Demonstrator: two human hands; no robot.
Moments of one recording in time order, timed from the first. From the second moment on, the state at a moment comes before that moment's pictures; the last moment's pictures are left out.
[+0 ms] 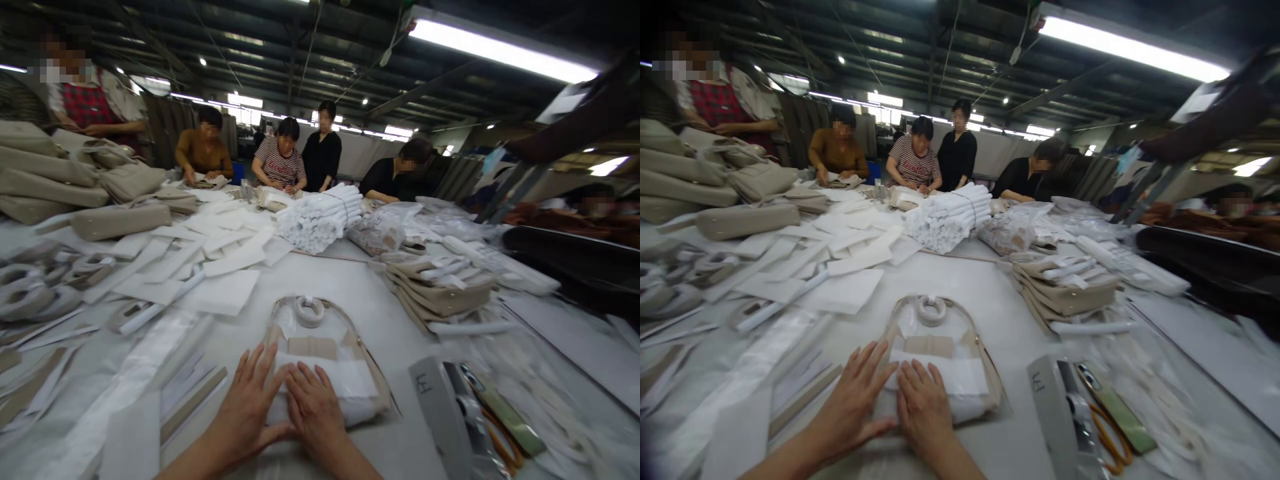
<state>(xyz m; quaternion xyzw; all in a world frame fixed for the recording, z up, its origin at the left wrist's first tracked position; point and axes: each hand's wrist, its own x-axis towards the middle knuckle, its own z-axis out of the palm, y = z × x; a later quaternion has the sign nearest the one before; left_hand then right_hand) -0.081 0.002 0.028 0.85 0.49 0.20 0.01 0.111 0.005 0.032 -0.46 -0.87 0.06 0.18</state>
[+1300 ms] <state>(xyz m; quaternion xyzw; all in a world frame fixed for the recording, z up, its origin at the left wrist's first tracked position) -0.078 0.015 0.015 0.90 0.40 0.16 0.08 0.141 0.047 0.033 -0.40 -0.89 0.12 0.17</state>
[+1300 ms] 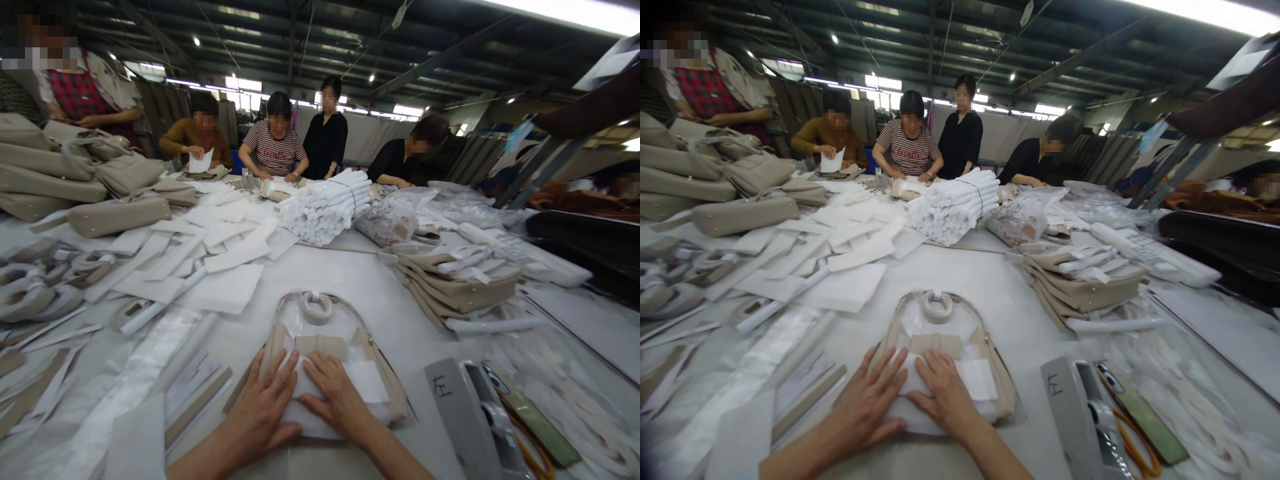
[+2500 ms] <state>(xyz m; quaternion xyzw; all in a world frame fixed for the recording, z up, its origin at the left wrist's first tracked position) -0.080 0.014 0.008 0.89 0.43 0.13 0.11 0.055 0.174 0.110 -0.56 -0.70 0.33 0.30</state>
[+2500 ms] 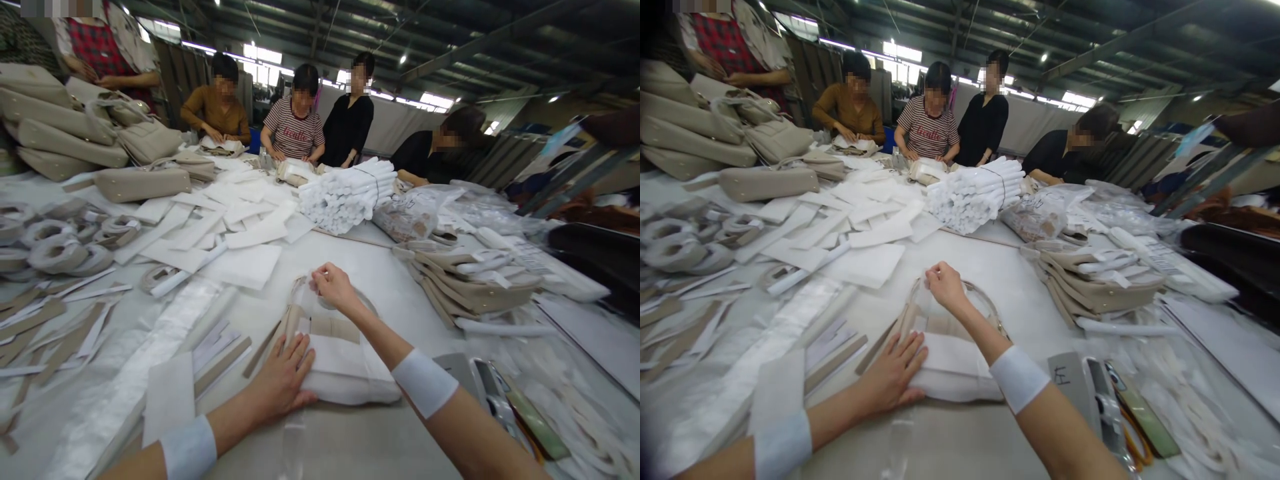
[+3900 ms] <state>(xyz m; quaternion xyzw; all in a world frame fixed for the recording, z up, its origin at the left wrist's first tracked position) -0.084 0.000 -0.007 0.90 0.42 0.13 0.03 0.106 -0.005 0.010 -0.34 -0.84 0.20 0.37</state>
